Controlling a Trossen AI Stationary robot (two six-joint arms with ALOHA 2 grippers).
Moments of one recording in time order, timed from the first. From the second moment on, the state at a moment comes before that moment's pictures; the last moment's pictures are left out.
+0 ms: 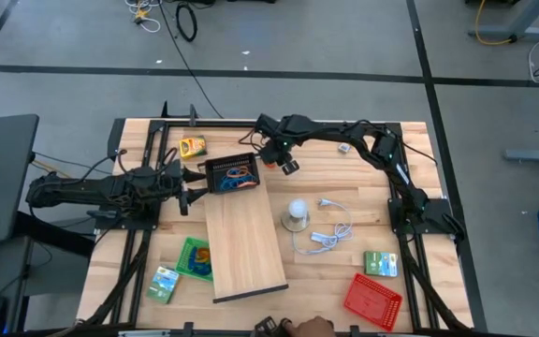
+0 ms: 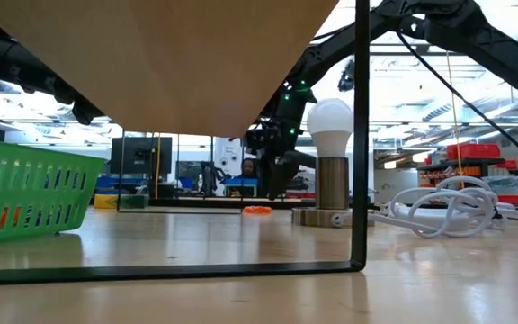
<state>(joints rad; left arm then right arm) 0.02 0.26 0.14 -0.05 -0.27 -0.25 -0.42 2.28 1.86 -0.86 -0.02 -1.00</state>
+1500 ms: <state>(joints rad) 0.02 0.26 0.37 -0.27 -0.47 -0.13 -0.49 2.09 1.86 -1.00 -0.03 -0.63</state>
